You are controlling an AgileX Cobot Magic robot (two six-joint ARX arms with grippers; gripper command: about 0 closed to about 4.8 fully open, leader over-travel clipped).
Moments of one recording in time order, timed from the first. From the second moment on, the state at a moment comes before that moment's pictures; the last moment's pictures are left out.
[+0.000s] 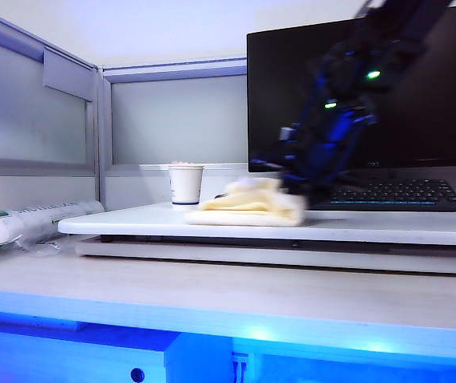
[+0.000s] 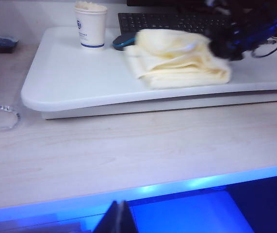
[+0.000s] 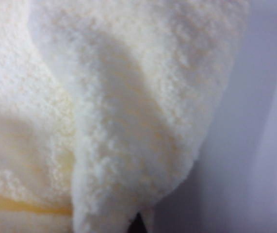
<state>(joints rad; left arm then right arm) -0.04 0.00 0.02 -0.15 0.44 0.00 0.38 2.06 1.48 -0.15 -0.04 0.37</state>
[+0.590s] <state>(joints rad) -0.04 0.00 0.02 -0.15 0.45 0.00 0.42 2.09 1.49 -0.09 -0.04 0.54</state>
